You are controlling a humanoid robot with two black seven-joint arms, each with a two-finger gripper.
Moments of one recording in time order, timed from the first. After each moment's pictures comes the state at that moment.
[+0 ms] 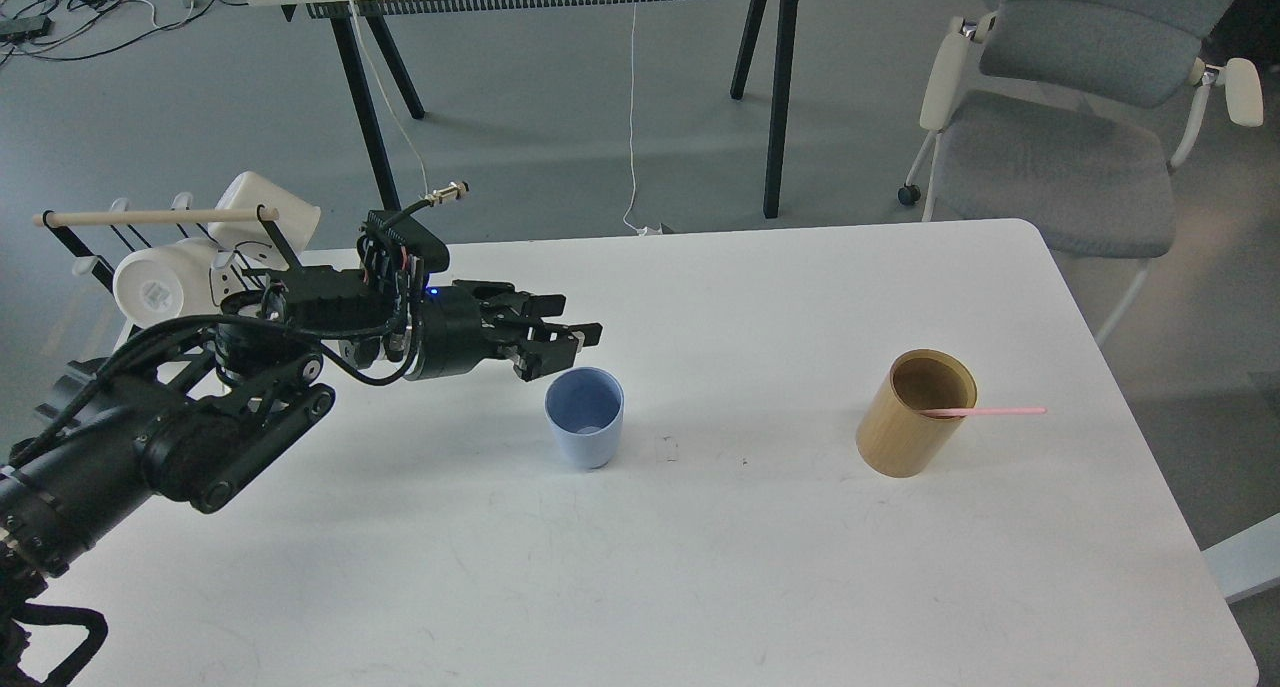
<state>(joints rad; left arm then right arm) -0.68 0.37 -0.77 -1.10 2.18 -0.37 -0.49 0.52 -1.08 0.80 0.99 -0.21 0.49 0.49</state>
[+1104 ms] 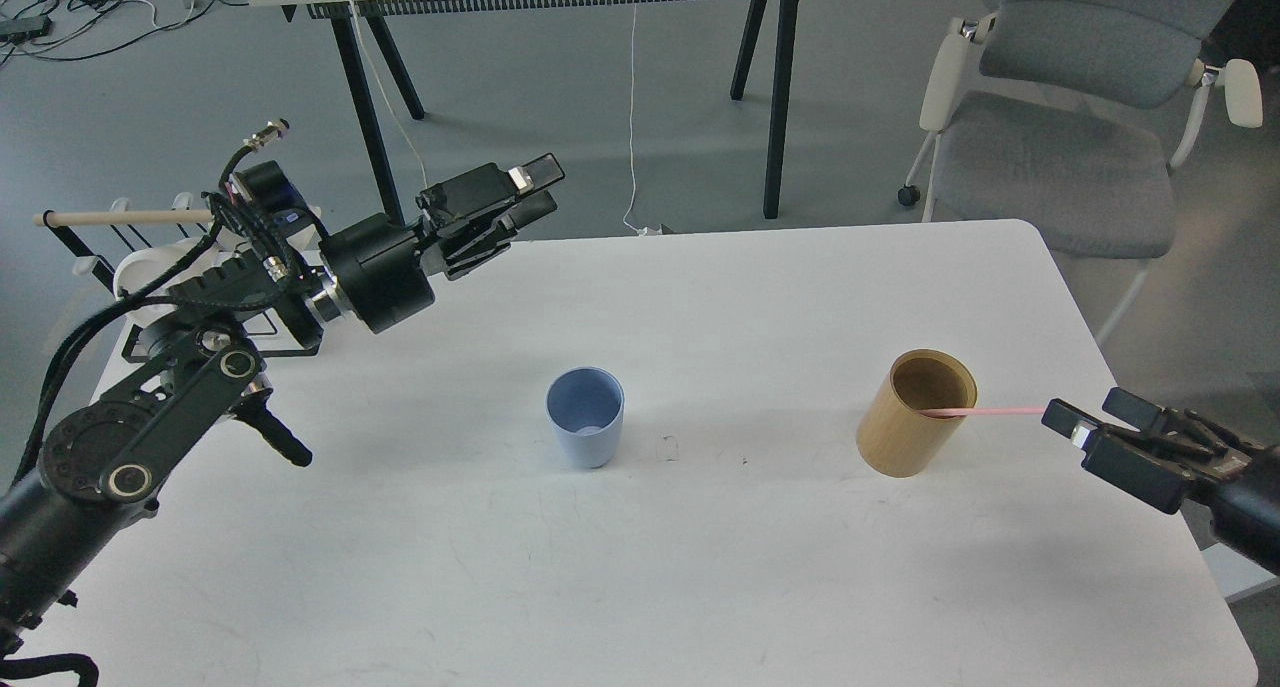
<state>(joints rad) -0.52 0.38 -1.00 -1.20 1.35 -0.49 -0.49 0.54 -1.33 0.01 1.68 -1.28 -0.49 0.49</state>
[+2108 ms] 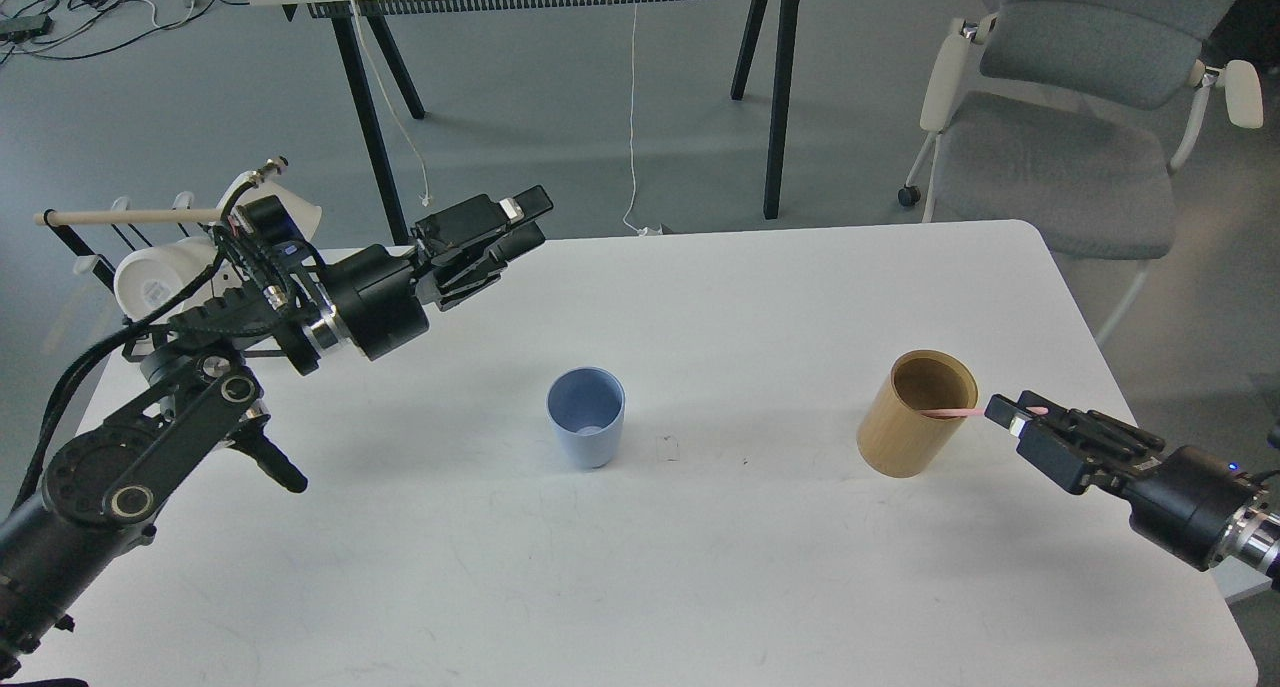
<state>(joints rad) -0.47 0.38 -1.00 -1.16 1.35 -0.49 -0.49 0.55 -1.13 0.02 1.53 -1.26 -0.49 0.49</state>
